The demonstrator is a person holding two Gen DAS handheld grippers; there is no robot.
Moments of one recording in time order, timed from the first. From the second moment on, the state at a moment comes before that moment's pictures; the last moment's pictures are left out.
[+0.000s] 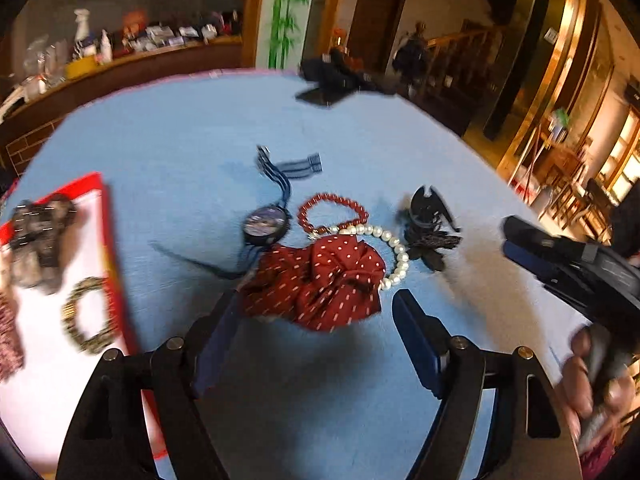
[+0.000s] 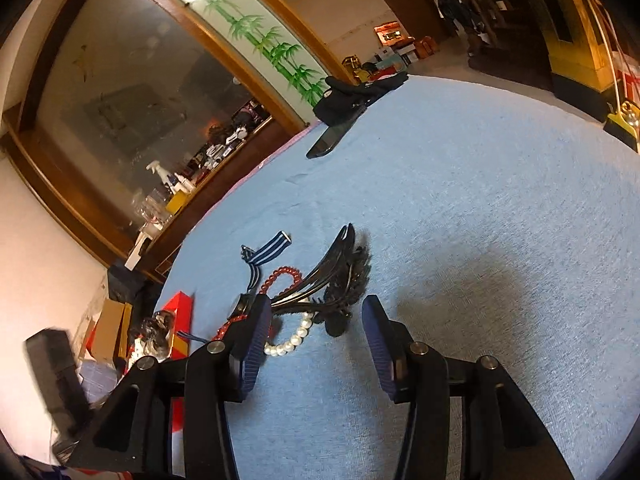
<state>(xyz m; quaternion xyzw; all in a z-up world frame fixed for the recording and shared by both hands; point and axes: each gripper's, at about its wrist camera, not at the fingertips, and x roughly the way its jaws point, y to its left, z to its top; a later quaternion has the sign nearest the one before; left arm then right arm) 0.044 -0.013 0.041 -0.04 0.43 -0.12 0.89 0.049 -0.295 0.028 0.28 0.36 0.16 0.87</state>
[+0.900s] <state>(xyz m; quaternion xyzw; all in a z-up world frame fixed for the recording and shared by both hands) 0.037 0.025 0.073 -0.03 0.27 -0.04 0.96 0.144 -0.245 0.017 0.23 0.51 0.07 0.83</state>
